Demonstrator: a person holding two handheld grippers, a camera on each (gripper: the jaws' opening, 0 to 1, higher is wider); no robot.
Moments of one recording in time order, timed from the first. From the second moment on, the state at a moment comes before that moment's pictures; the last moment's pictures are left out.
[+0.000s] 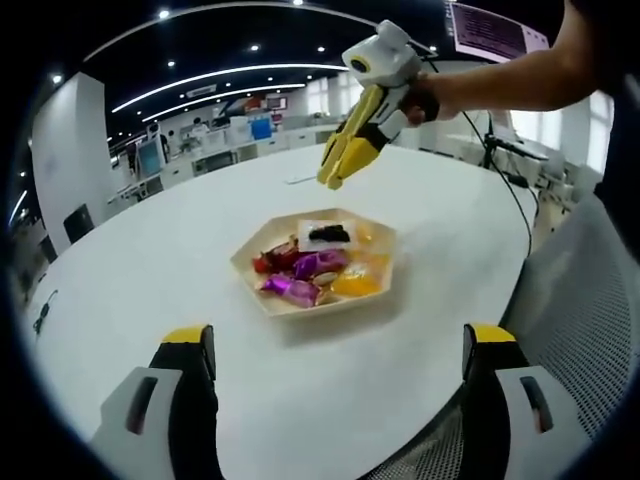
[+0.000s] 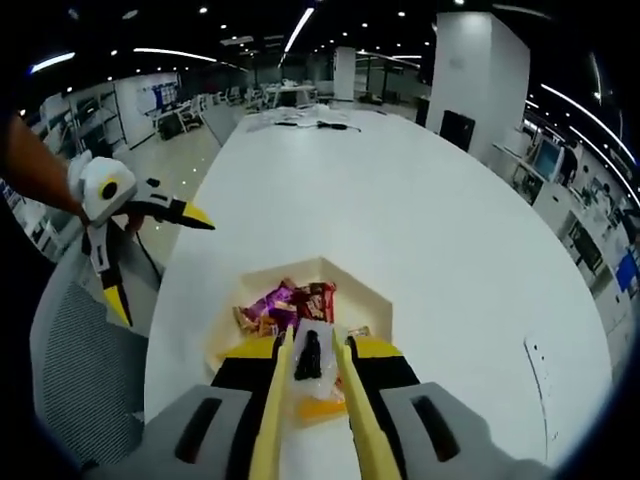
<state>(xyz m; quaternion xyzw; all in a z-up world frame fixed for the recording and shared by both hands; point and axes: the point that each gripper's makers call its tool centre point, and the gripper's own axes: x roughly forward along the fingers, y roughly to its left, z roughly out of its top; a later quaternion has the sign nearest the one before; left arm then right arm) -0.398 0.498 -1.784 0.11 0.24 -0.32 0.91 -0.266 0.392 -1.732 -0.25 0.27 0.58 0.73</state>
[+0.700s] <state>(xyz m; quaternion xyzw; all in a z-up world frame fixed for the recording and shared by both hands) -0.394 0.497 -1.773 0.08 0.23 -0.31 0.92 -0.271 0.345 -1.622 -0.12 0.13 0.57 0.80</state>
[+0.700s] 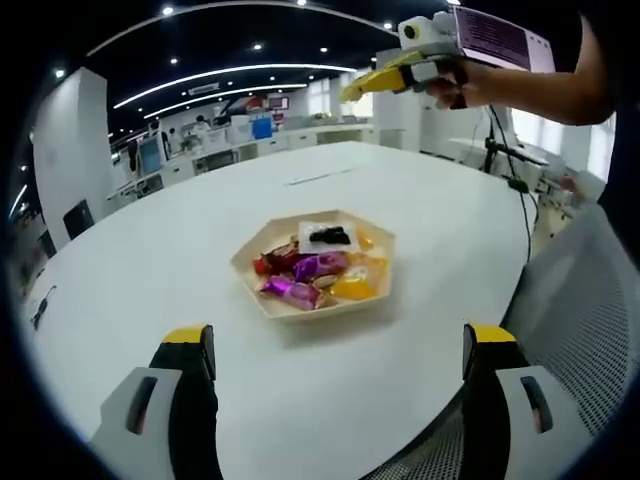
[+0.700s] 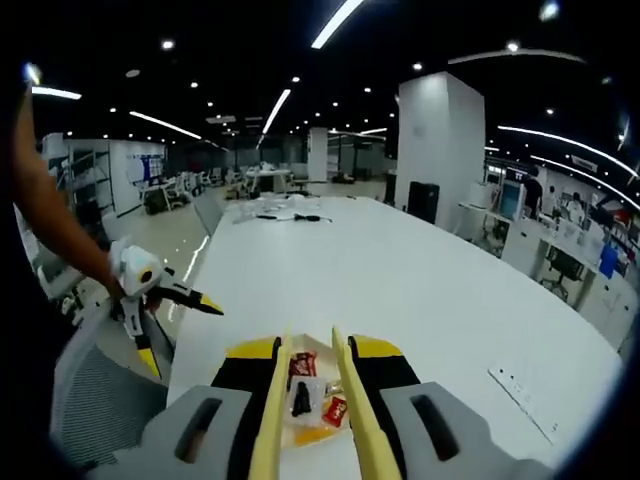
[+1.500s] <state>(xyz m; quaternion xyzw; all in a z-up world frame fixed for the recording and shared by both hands) -0.352 0.368 -1.608 0.12 0.13 -0.59 0.79 -0.353 0.351 -1.594 -0.10 0.08 0.66 0.74</state>
